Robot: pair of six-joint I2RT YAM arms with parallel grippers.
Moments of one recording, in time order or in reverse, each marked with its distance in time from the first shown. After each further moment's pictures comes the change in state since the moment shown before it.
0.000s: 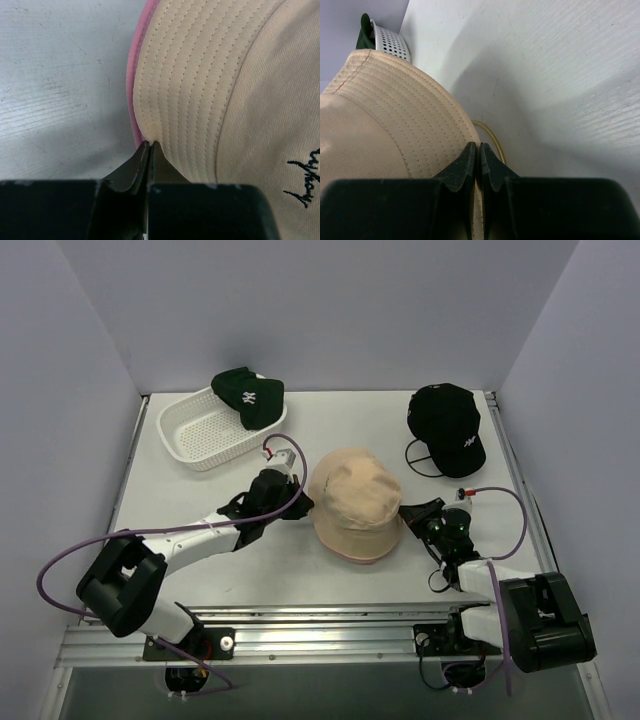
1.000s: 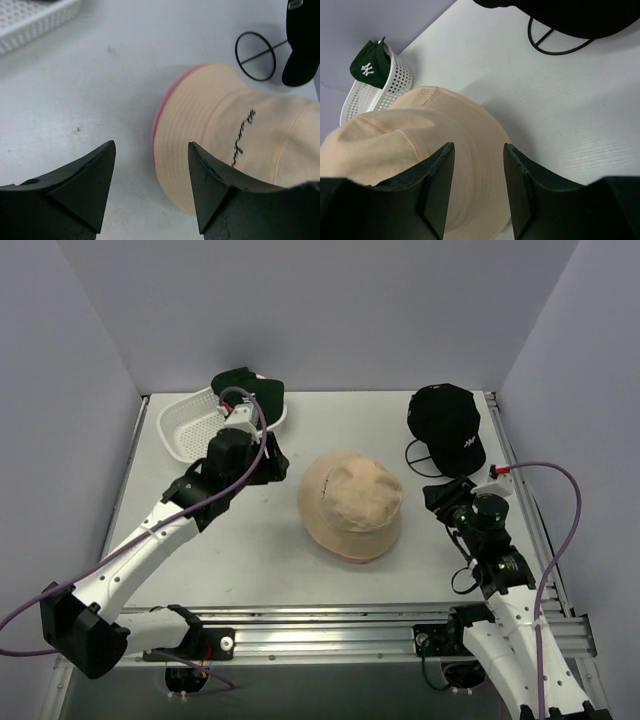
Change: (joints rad) left arm 0.059 -0.278 0.304 -0.528 -0.177 0.114; right arm 0.003 -0.582 0.377 -0.911 0.169 -0.282
